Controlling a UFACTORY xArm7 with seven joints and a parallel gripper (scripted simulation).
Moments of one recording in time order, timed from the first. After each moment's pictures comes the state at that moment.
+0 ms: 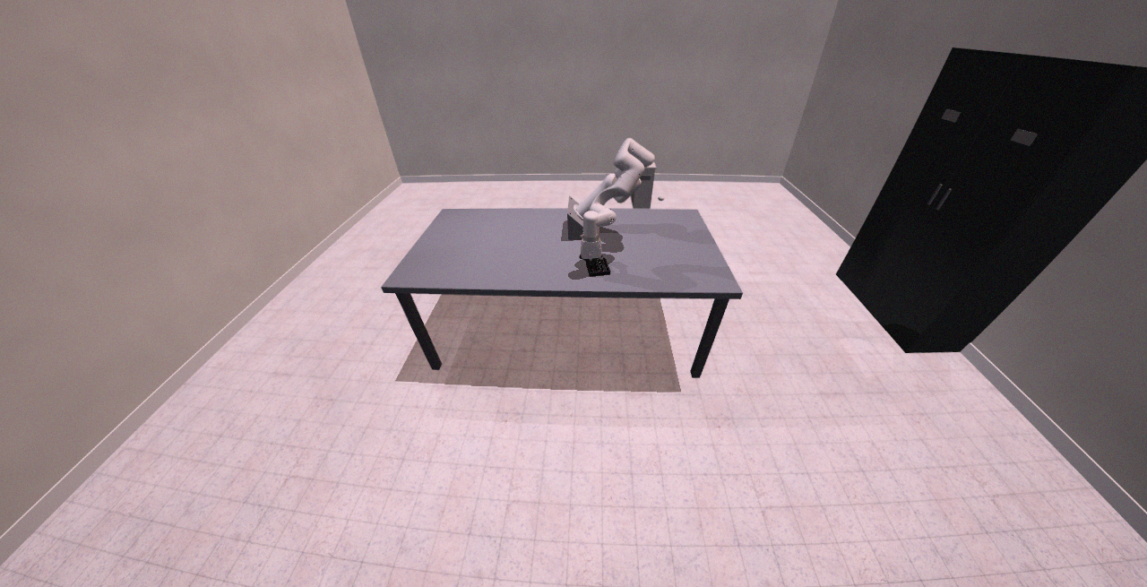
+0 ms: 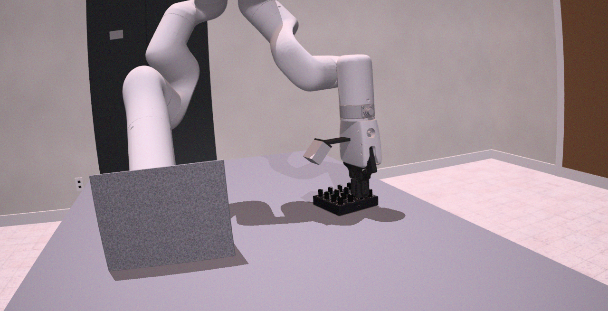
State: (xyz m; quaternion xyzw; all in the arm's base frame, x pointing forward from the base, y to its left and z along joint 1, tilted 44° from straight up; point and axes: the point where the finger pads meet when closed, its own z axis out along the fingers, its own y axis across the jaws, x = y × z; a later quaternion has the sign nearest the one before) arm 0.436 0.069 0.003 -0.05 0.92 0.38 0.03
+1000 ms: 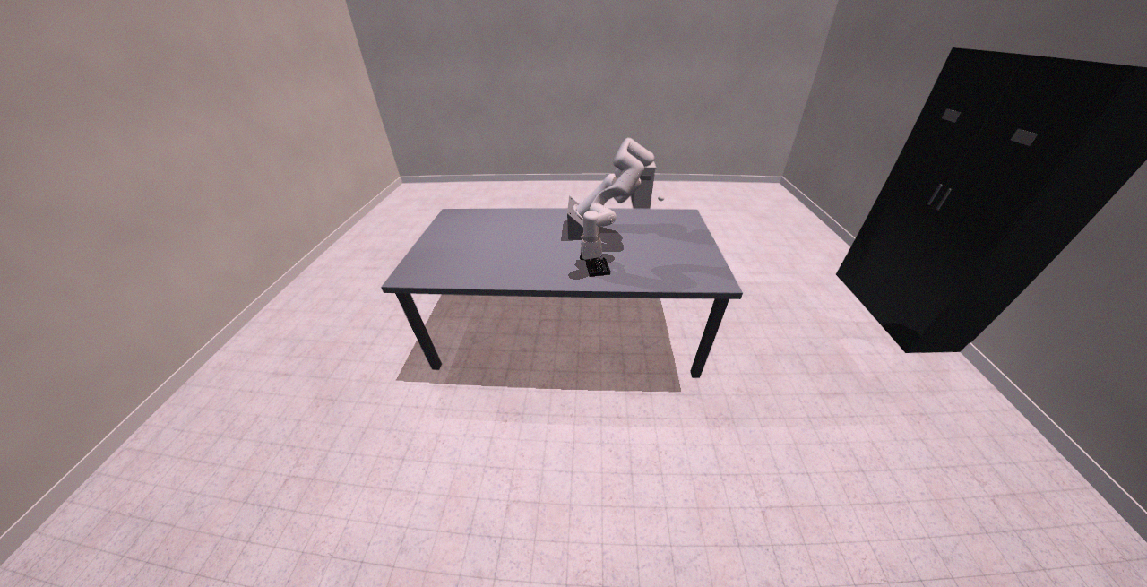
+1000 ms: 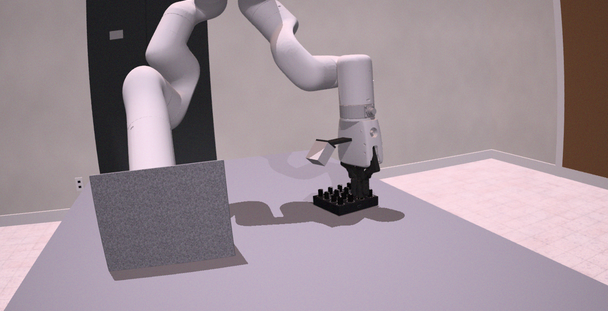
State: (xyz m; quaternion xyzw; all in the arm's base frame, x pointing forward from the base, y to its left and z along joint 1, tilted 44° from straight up) arm 0.436 0.069 0.003 -0.12 0.92 0.37 0.06
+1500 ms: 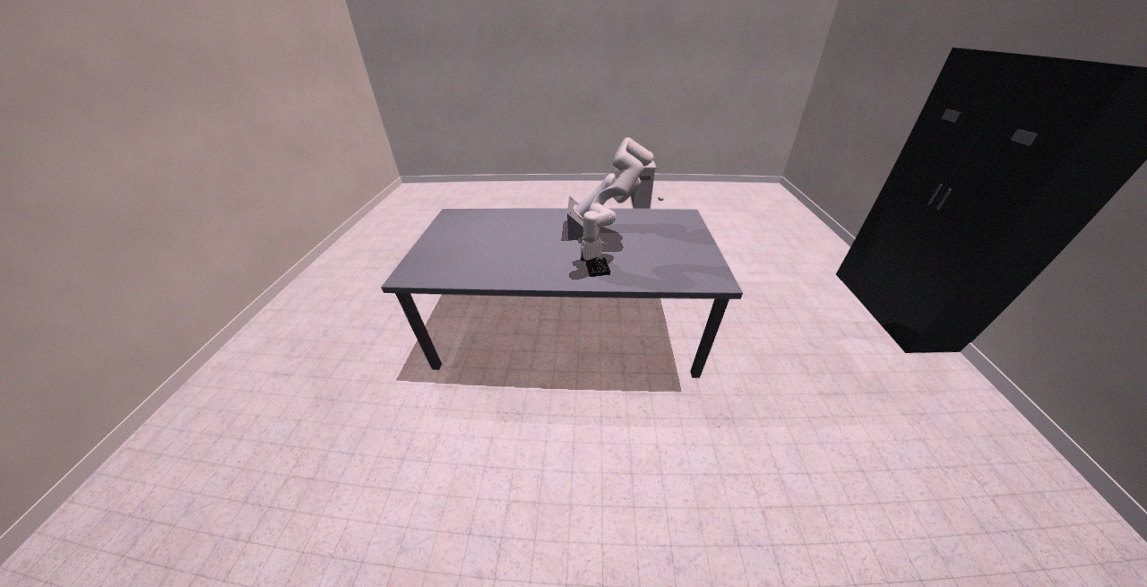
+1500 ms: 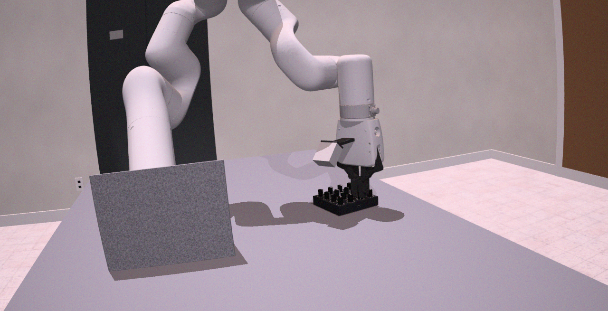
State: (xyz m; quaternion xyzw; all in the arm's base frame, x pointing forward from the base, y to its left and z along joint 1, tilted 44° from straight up) arm 0.436 0.069 0.003 -0.23 0.90 0.36 0.10
